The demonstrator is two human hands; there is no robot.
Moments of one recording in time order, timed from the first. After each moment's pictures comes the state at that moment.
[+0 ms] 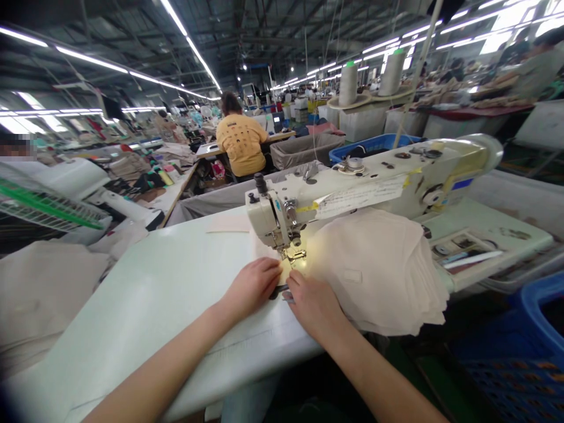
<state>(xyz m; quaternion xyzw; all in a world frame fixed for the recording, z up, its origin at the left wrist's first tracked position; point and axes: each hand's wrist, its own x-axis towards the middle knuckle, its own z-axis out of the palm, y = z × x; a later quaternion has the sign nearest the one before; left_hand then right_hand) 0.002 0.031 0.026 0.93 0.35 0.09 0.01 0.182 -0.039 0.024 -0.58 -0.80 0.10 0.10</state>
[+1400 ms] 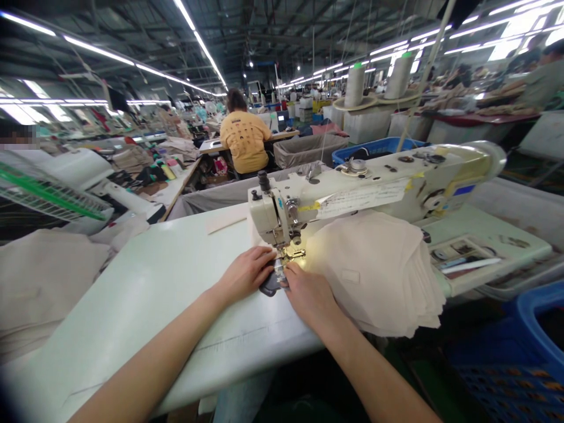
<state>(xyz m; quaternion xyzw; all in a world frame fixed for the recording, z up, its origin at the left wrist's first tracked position) -0.017 0.051 0.021 0.93 0.35 0.14 0.02 0.180 -0.026 0.032 -0.59 -0.79 0.13 0.11</state>
